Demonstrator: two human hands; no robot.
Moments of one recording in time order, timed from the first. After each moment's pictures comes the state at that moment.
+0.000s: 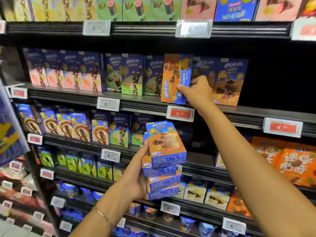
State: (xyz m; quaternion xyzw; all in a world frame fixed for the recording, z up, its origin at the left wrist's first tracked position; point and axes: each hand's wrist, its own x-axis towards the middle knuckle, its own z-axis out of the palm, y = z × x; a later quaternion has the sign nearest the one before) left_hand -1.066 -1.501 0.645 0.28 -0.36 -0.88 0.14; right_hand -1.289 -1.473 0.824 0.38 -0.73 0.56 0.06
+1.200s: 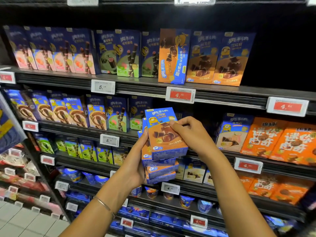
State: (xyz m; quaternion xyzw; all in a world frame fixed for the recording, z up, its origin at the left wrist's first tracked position) left_hand -1.065 -1.489 0.634 0.26 -0.39 -0.86 0.19; right_hand -1.213 -1.391 0.704 0.36 -0.73 0.54 -0.21
